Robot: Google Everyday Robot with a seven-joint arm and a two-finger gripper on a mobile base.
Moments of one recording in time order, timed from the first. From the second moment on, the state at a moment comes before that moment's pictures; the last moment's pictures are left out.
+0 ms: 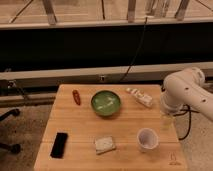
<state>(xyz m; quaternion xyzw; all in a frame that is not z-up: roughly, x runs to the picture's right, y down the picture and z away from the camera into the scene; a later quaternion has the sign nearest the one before) 0.279 0.121 0.684 -0.29 0.02 0.02 0.96</state>
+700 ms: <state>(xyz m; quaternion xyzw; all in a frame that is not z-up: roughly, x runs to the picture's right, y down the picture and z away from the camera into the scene) 0.279 0.119 0.683 -0.29 0.02 0.02 0.96</state>
